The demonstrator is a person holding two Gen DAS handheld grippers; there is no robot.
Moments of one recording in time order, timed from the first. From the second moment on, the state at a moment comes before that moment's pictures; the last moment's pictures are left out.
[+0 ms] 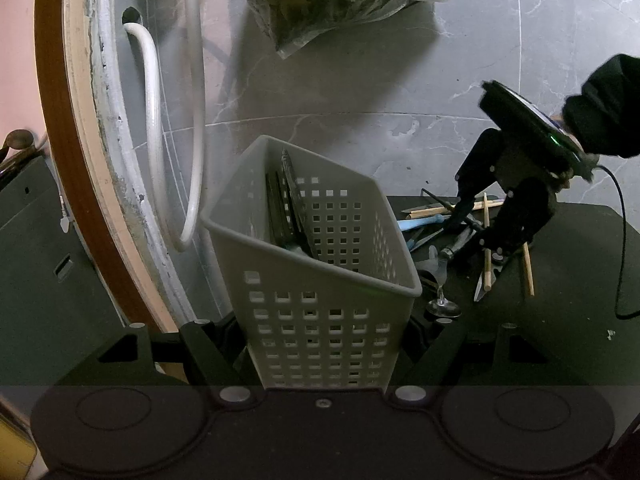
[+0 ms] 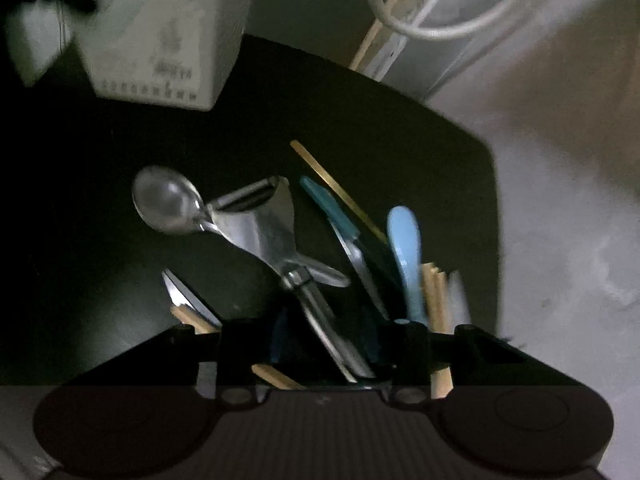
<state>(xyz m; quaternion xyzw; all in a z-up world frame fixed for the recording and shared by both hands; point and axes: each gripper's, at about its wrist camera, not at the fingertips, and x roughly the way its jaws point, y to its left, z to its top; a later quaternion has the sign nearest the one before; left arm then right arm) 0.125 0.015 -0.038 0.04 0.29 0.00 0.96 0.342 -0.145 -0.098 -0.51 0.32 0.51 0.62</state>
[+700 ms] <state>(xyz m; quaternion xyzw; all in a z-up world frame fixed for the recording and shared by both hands) 0.126 0.016 -0.038 0.04 0.29 0.00 0.96 0.336 -0.145 -0.087 -0.48 0.32 0.54 0.61</state>
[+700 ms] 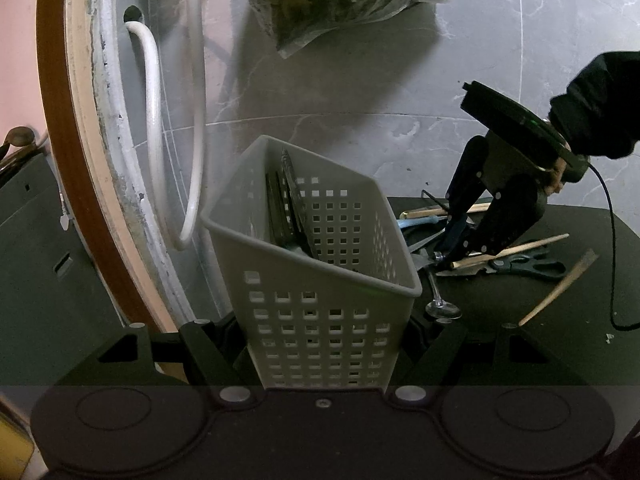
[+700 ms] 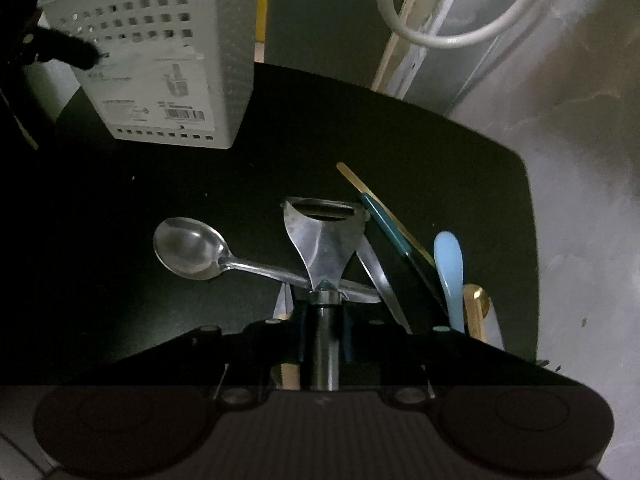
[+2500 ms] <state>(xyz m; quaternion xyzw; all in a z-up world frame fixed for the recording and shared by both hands) 0.135 0.020 -0.044 0.05 0.28 -0.04 0.96 0.226 -0.118 0.014 0.03 0.11 0.48 0.87</state>
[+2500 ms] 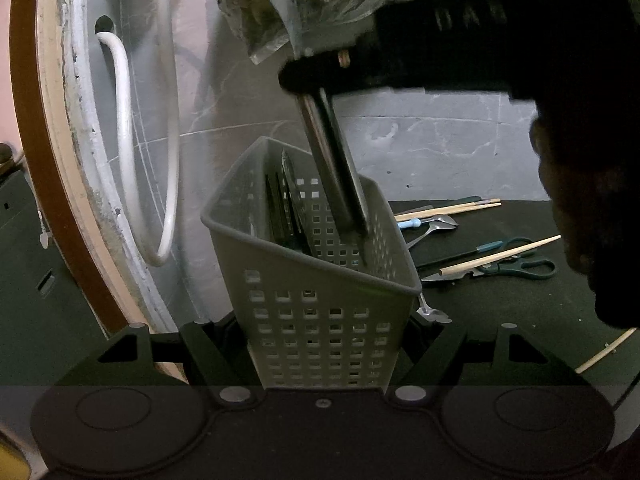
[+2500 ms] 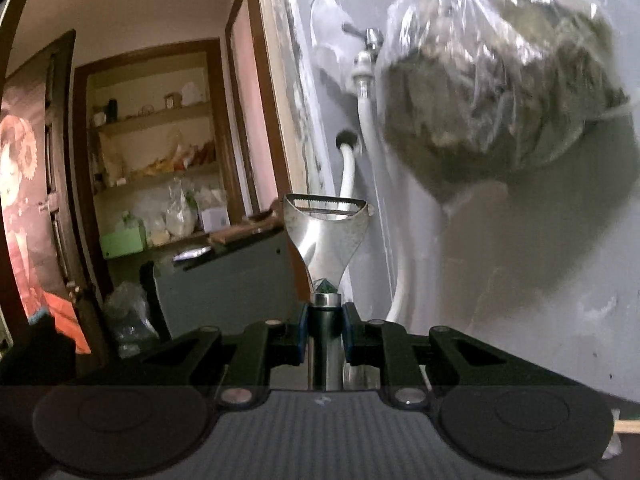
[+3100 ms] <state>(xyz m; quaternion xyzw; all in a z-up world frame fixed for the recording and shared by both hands) 0.135 0.020 -0.045 0.05 0.28 -0.04 0.96 0.212 -0.123 -0.010 0.00 0.15 0.48 0.87</state>
